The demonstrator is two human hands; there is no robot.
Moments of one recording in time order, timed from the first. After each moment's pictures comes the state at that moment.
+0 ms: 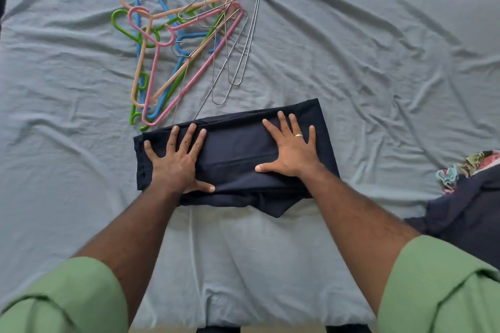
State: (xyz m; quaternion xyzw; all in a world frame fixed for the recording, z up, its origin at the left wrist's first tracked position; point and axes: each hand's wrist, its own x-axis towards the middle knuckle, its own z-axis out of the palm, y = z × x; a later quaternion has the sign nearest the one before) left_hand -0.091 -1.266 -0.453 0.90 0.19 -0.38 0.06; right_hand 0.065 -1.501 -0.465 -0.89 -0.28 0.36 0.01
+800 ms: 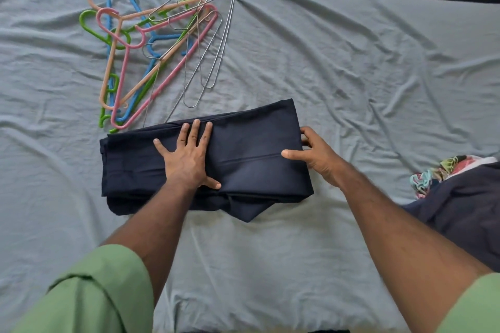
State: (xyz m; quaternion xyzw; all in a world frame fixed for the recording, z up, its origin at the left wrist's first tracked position) left_hand -0.030 -1.343 -0.458 0.91 0.22 -0.35 0.06; right_hand 0.122 -1.607 -0.447 -0.73 0.04 0.49 0.48
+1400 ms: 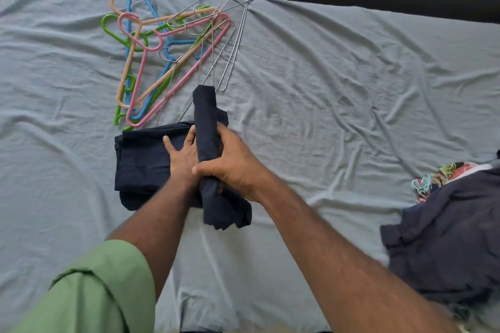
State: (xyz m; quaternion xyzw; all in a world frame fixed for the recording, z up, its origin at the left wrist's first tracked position) left_hand -0.041 -1.335 -0.431 0.92 0.20 -0.33 0.07; right_hand 0.015 -1.447 -0.352 -0.65 -0.08 0.51 0.56
